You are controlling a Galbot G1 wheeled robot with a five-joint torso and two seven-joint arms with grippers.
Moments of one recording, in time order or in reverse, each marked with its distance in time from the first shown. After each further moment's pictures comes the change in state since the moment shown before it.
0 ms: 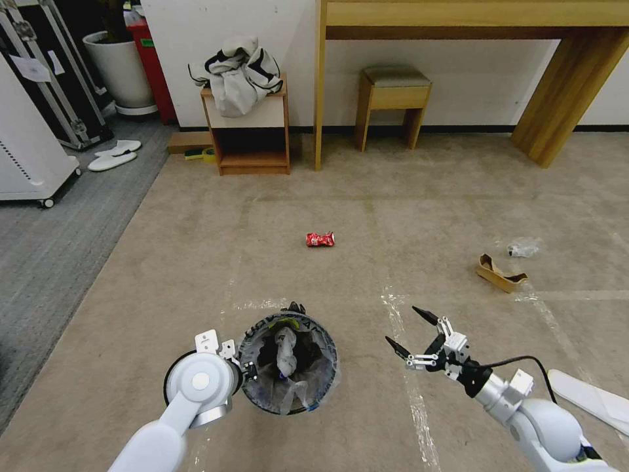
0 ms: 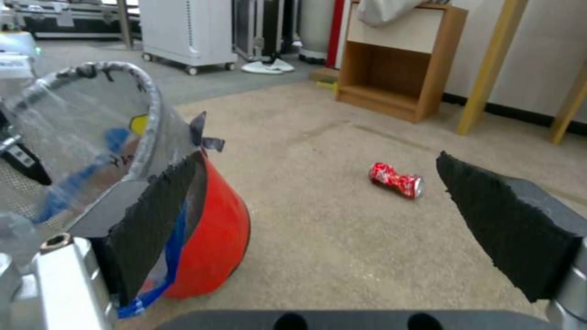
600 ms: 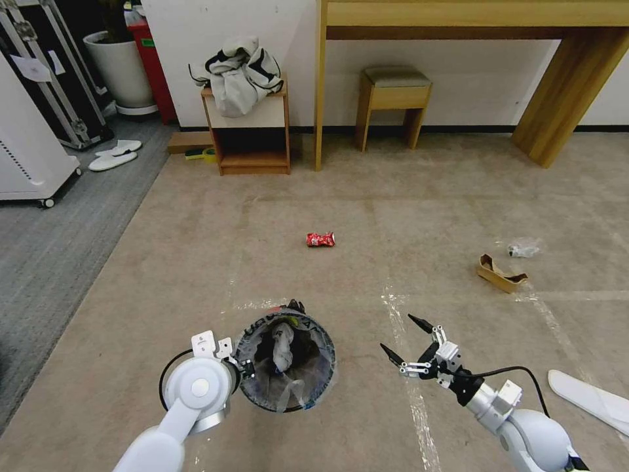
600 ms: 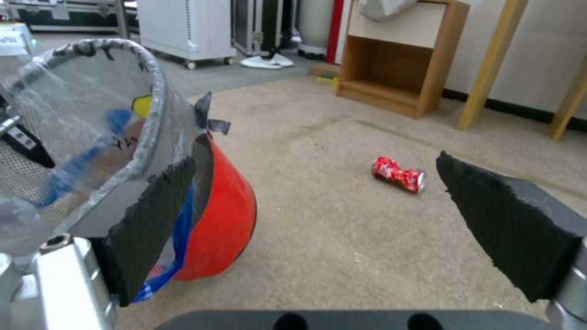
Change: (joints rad) left arm 0.028 -0.013 -0.015 -0.025 0.083 0.000 0.048; right arm -0.013 0.042 0.001 0.004 -0.053 0.003 0.010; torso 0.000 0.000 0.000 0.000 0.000
